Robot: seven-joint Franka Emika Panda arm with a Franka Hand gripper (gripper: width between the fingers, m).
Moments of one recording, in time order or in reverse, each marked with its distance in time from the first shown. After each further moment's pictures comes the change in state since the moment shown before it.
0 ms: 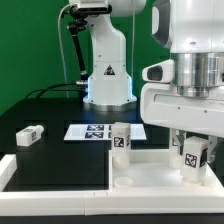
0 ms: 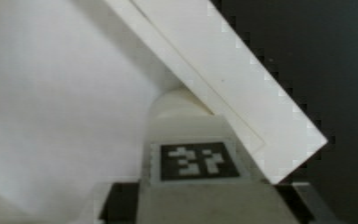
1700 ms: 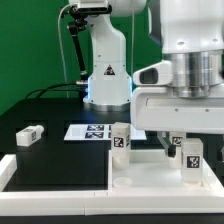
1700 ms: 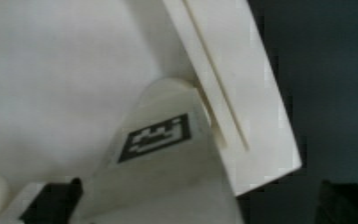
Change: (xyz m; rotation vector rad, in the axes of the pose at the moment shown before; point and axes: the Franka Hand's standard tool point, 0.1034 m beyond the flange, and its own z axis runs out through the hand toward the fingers) arm 0.004 -0.007 -0.003 0.043 0.007 -0.698
